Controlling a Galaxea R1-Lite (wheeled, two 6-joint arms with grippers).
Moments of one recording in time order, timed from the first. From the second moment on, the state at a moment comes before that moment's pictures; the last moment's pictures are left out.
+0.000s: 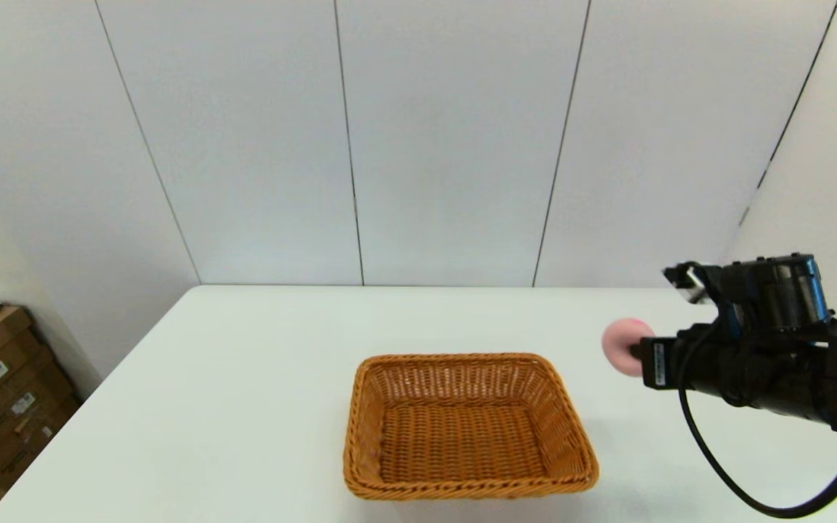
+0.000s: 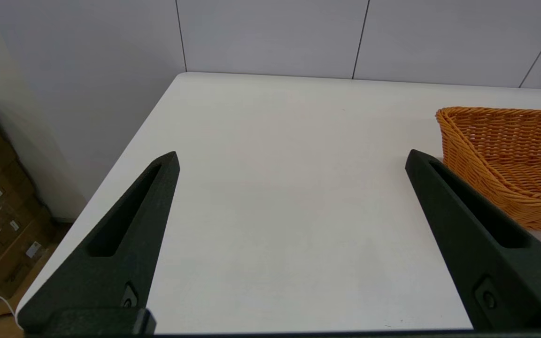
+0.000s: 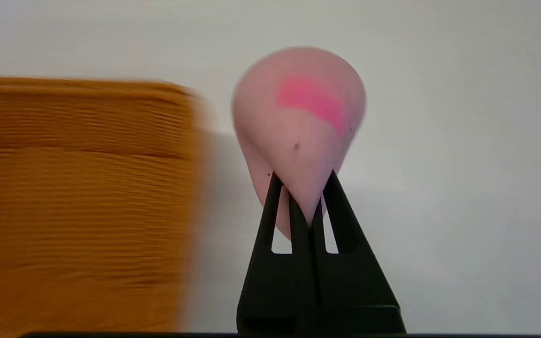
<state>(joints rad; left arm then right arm) -0.02 0.00 0.00 0.00 0.03 -0.07 0.28 1.63 -0.65 -0.36 -0.06 0.17</state>
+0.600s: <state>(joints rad) -0.02 0.00 0.00 0.00 0.03 -0.07 0.70 1.63 -0.79 -0.22 -0.06 0.17</state>
